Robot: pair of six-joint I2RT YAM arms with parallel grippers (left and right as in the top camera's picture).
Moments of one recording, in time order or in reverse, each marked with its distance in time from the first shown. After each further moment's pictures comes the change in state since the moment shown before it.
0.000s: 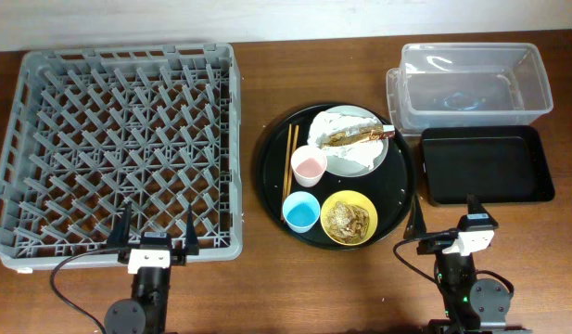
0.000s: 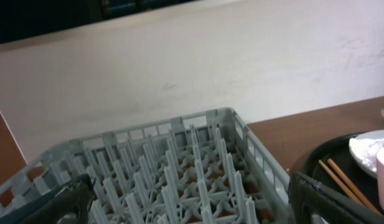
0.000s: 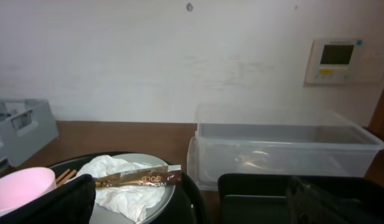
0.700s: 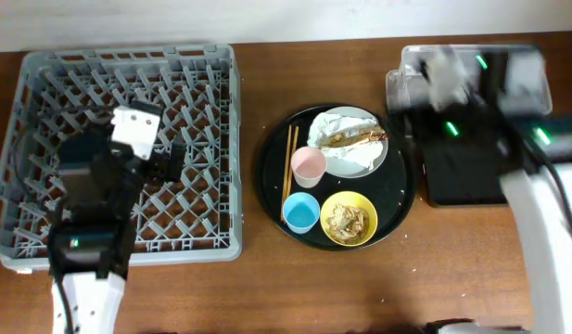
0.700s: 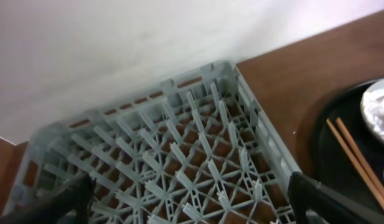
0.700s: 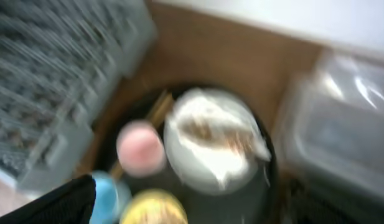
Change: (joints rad) left arm 0.000 1.048 0.992 -0.507 0.011 0.165; right arm 0.143 1.471 1.660 -1.080 -0.282 -0.178
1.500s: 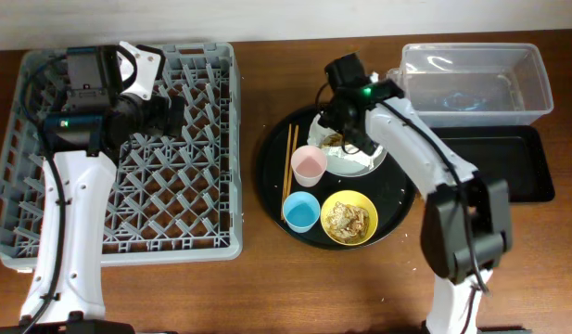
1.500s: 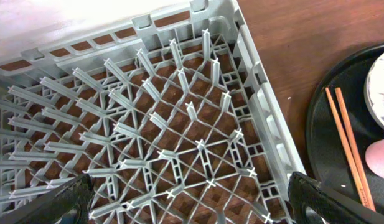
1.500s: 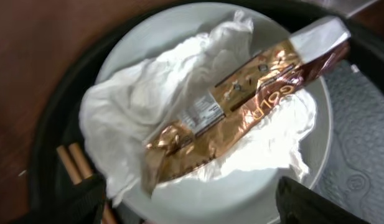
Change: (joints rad) left arm -0.001 0.504 0.573 -0.469 -0.003 -0.077; right arm 0.260 0.572 0.001 0.134 0.529 1.123
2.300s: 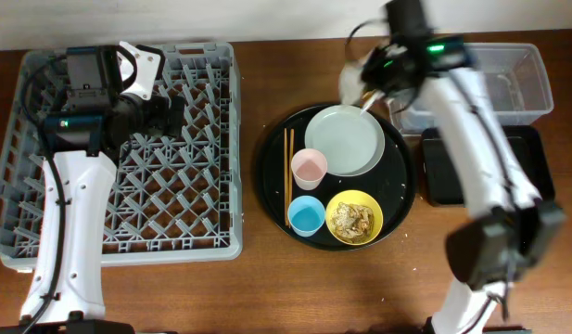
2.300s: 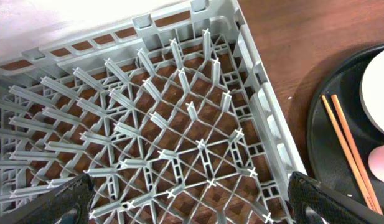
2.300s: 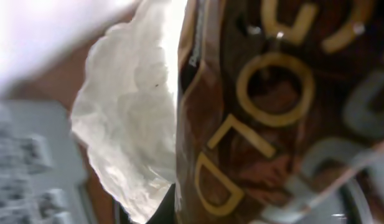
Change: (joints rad) left arm 0.000 0.000 0.000 0.000 -0.002 0.000; right arm -0.195 -0.114 0.359 -0.195 -0.155 -0.288
